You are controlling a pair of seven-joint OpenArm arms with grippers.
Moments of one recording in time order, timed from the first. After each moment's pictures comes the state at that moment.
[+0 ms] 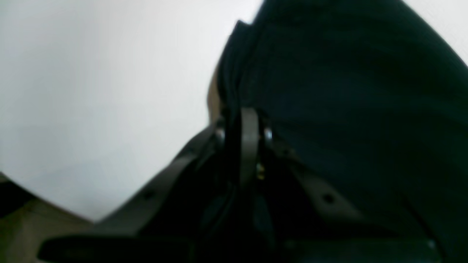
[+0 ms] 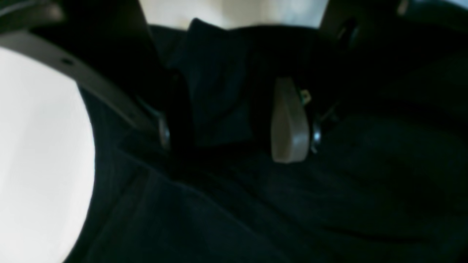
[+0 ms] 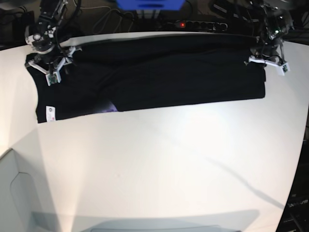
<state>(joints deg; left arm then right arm) 32.3 -13.3 -31.9 100.8 -34.3 0.7 39.6 -24.8 -0.8 30.4 104.5 -9.7 38.8 -34.3</state>
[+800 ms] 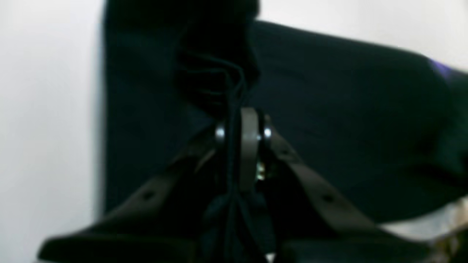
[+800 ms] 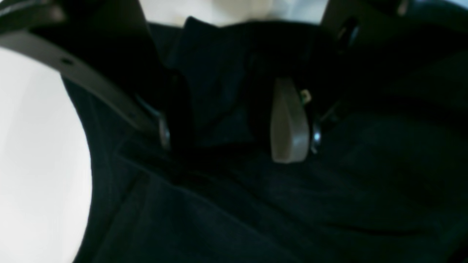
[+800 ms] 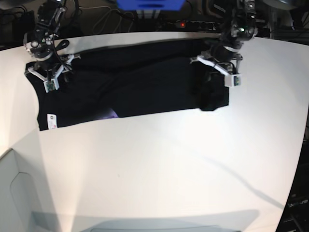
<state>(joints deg) 32.7 -10.6 -5.4 116.9 -33.4 0.7 39.6 -21.5 0.5 30.3 100.2 -8.5 38.7 -32.5</state>
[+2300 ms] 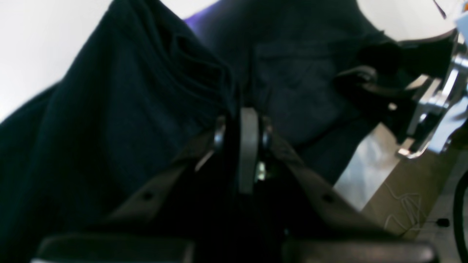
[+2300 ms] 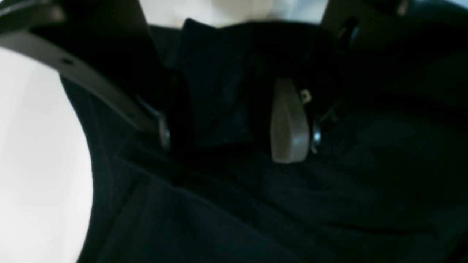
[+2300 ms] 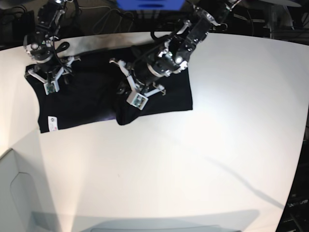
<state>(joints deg) 6.3 -6.1 35.5 101.6 -21.6 1.4 39.6 -20.3 0.6 30.2 100.0 -8.7 38.8 -33.0</state>
